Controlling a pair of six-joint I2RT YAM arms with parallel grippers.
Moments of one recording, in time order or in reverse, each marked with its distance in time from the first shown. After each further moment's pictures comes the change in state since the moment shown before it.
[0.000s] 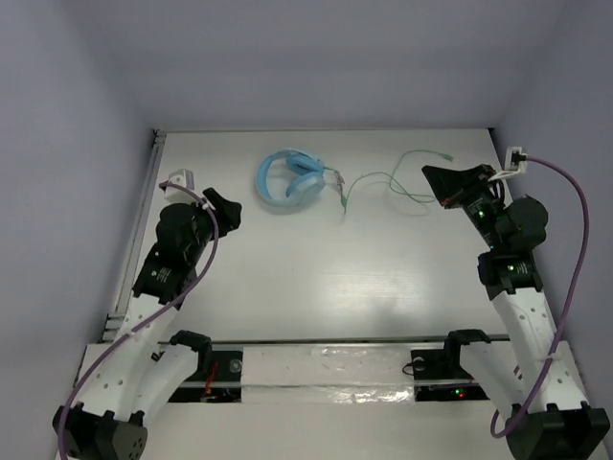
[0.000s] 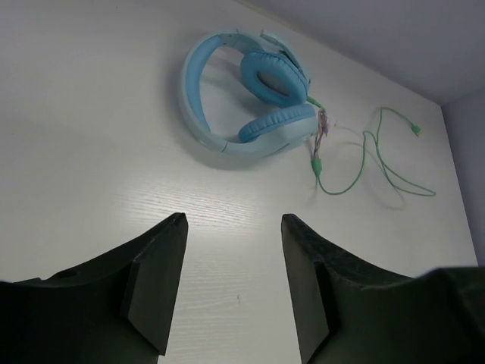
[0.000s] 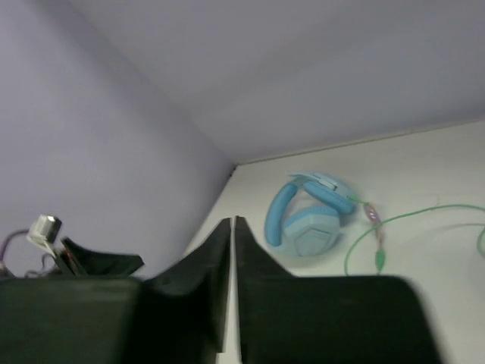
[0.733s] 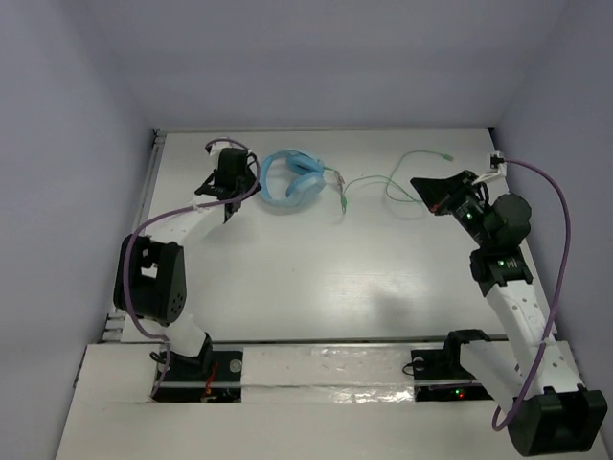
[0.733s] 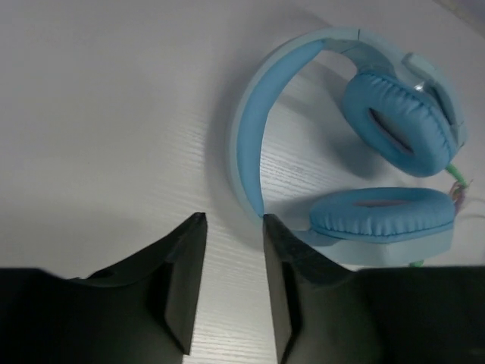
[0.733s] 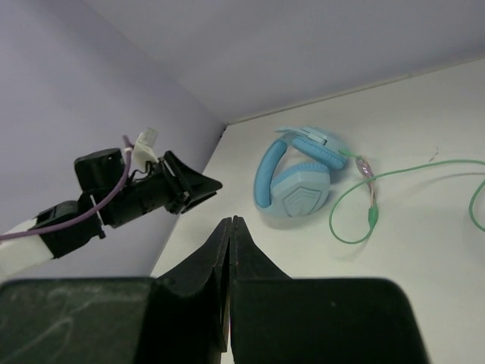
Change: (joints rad) left arm -0.020 0.857 0.370 0.141 -0.182 -0.084; right arm 0.014 0.049 -0.069 -0.008 -0.063 -0.016
